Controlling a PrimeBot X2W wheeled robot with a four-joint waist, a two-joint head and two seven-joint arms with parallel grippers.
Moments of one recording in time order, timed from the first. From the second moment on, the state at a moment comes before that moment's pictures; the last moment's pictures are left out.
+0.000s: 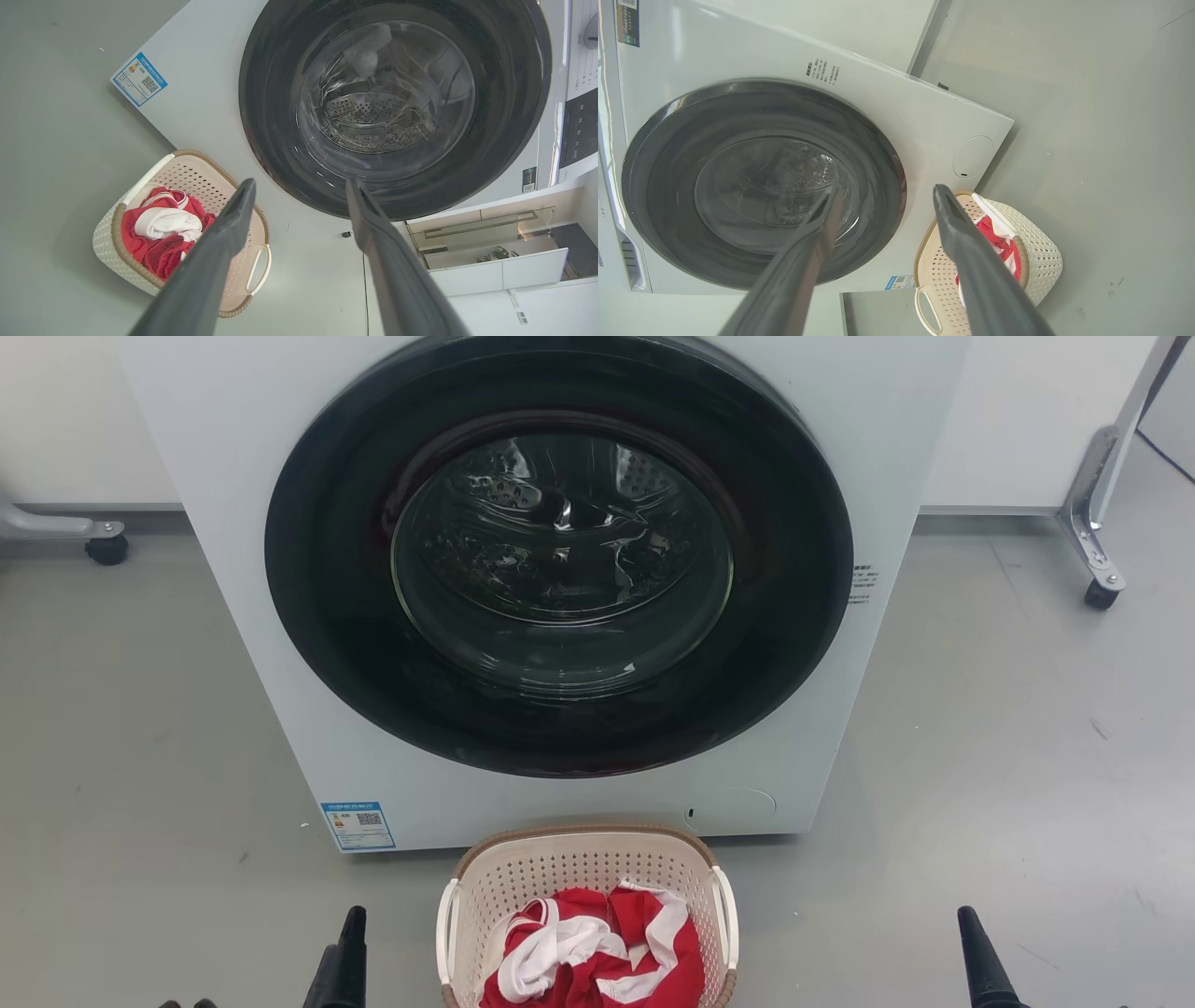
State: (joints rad) left arm -0.03 0.04 -0.07 0.28 -1.21 -0.04 -0.01; right arm -0.05 -0.03 0.03 0.30 1.25 0.04 -0.02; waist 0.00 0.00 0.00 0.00
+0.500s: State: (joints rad) left arm -0.03 0.07 -0.16 0.27 -0.91 0.00 -0.06; right arm -0.05 -0.05 0.13 0.30 0.97 0.00 -0.06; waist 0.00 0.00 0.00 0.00
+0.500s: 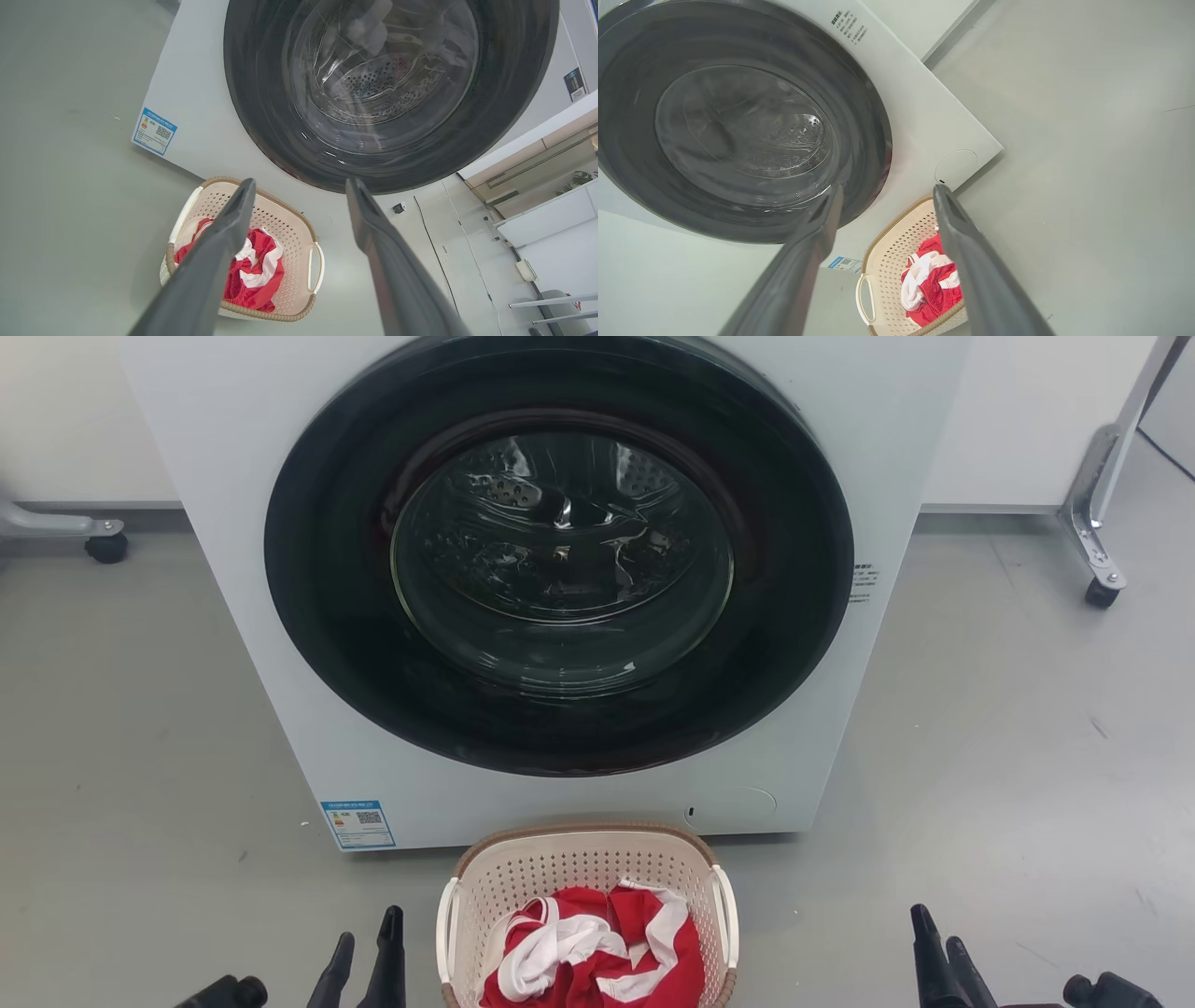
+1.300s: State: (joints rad) left arm -0.03 0.08 -0.22 0.26 -0.47 0.06 -0.16; right arm -0.05 -0.07 0.25 0.30 0.56 -0.06 -0.16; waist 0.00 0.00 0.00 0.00
